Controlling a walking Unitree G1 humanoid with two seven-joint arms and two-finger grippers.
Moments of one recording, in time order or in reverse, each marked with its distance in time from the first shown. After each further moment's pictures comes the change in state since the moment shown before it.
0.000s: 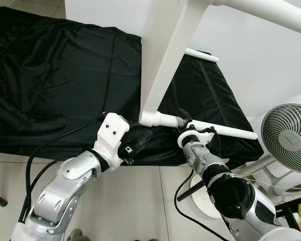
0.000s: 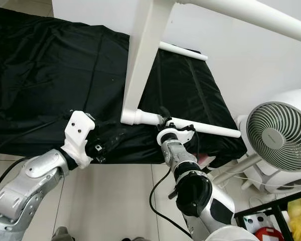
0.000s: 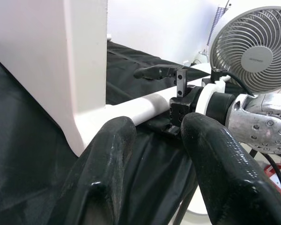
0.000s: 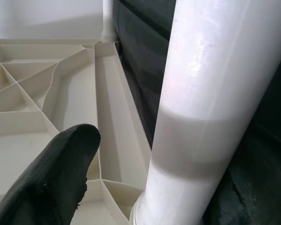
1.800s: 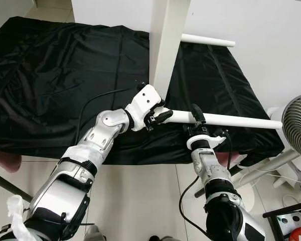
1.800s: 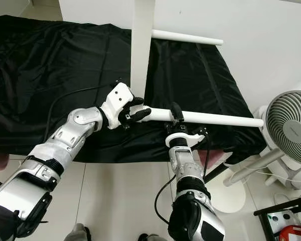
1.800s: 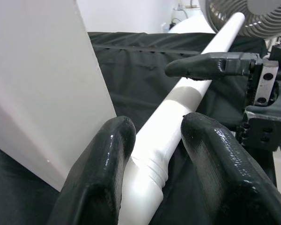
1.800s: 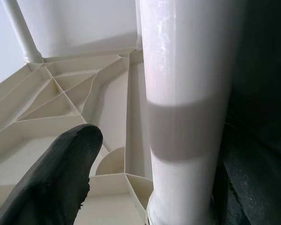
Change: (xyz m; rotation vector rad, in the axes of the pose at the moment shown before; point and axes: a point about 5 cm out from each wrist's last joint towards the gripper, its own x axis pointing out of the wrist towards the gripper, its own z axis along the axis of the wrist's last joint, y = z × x) left arm 0.114 0.055 -0.006 0.242 0.025 -0.222; right arm -0.026 0.001 0.016 -0.016 -0.063 0.171
